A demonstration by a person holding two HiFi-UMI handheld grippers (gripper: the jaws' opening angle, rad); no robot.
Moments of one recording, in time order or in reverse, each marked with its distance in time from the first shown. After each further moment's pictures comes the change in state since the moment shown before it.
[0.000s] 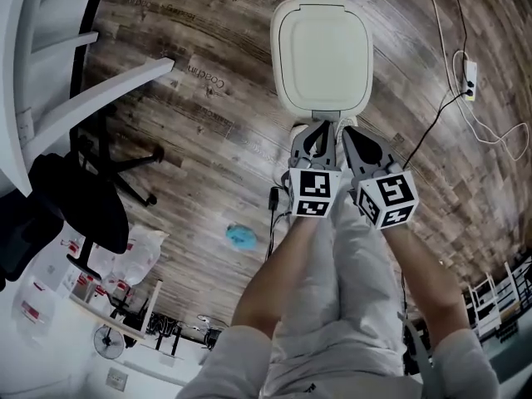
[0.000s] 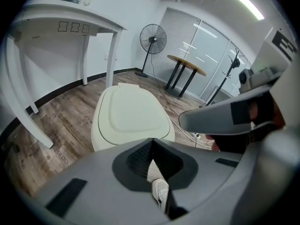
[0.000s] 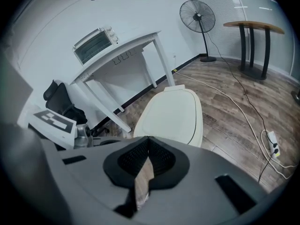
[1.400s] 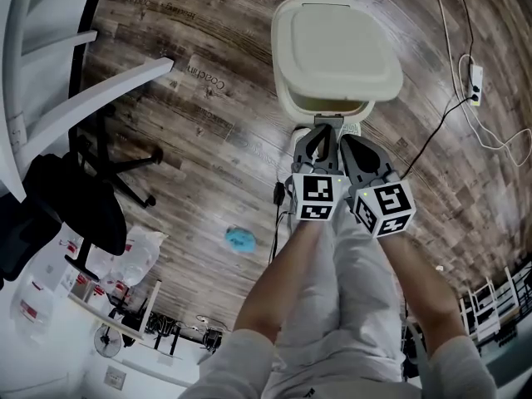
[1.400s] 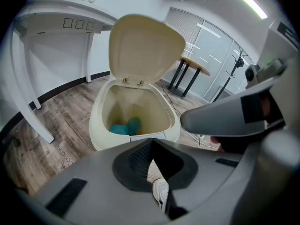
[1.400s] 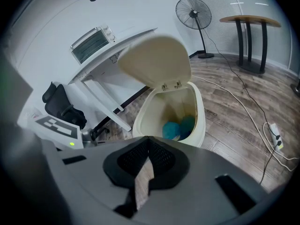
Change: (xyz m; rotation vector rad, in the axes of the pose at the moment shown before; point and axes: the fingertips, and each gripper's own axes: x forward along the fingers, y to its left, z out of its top) left arm 0.019 0.004 -0.027 -0.023 0.000 0.032; right arm 0.013 -0.003 -0.024 0.041 0.009 0.004
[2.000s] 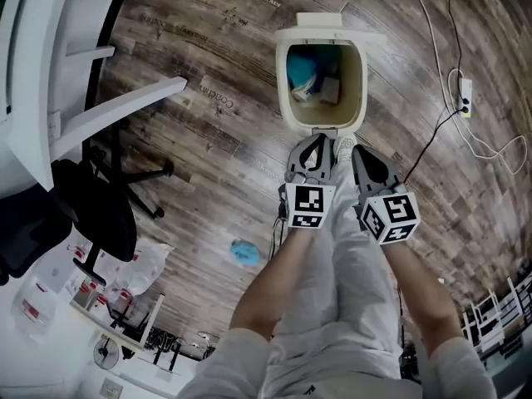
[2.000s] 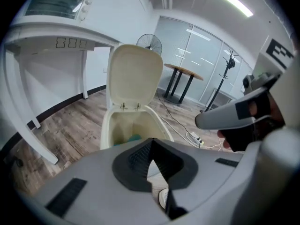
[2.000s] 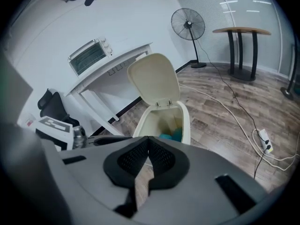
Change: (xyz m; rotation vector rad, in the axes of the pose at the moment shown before) left arm -0.041 -0.002 0.072 0.099 -0.107 -0.017; right arm -0.054 -0.005 0.052 0.021 -0.096 -0.070
